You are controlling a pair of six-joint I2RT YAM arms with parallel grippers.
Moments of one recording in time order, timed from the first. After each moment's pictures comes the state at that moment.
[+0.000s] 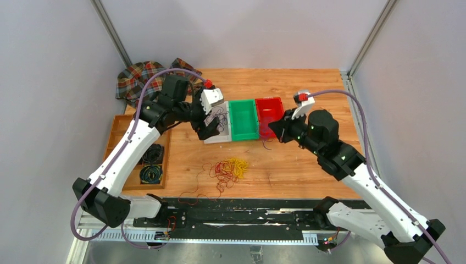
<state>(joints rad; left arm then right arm) -0.45 1.29 1.38 -0.81 0.54 0.53 0.67 0.85 0.92 -0.35 0.00 0.34</state>
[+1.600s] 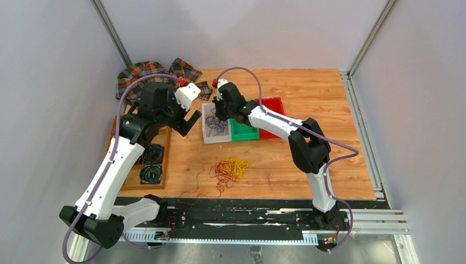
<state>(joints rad) -0.36 1.10 1.31 -0.82 0.06 0.44 0.76 2.08 1.69 -0.21 -0.01 0.24</state>
